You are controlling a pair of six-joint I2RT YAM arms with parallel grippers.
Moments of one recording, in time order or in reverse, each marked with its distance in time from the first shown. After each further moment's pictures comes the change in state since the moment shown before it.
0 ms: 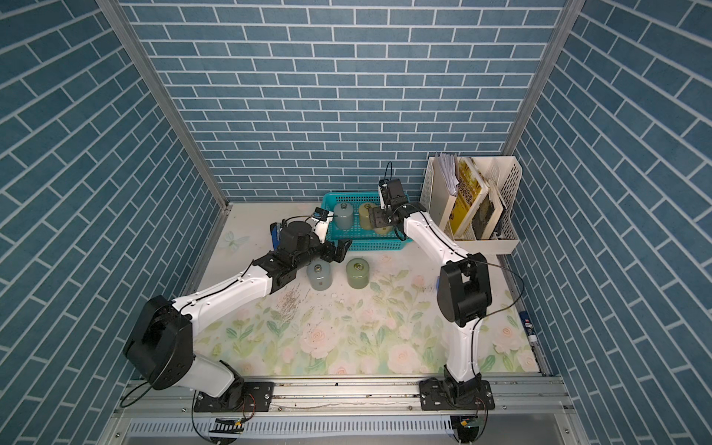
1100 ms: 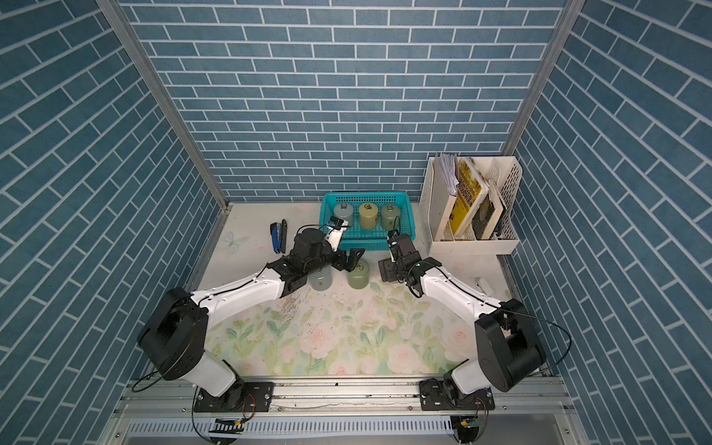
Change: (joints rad) left arm -0.072 0.082 -0.015 0.080 0.037 0.013; right arm 0.089 -0.439 -0.803 0.214 0.078 0.068
